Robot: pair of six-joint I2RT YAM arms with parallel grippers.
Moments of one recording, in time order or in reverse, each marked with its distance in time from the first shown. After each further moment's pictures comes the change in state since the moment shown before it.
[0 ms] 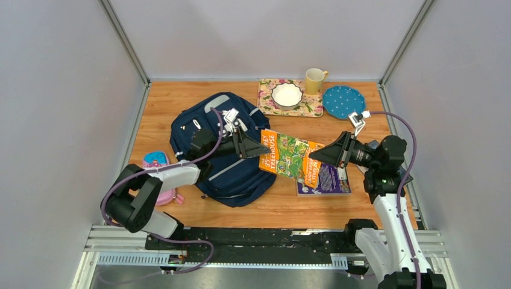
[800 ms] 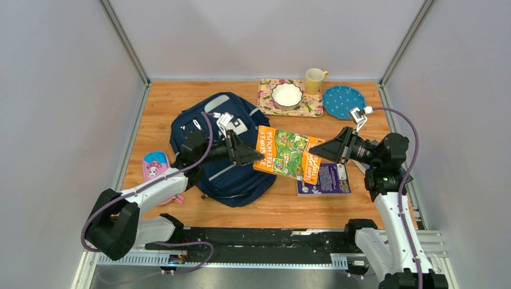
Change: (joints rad) left arm 0.020 -0.239 -0.039 -0.295 -0.023 0.245; right arm 0.010 0.011 0.051 0.003 0.034 0.049
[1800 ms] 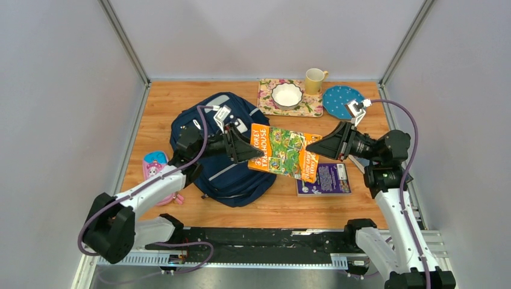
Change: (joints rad) left arm 0.011 0.010 0.068 0.076 0.095 -0.074; right arm 0.083 0.039 0.077 0.107 0.004 0.088
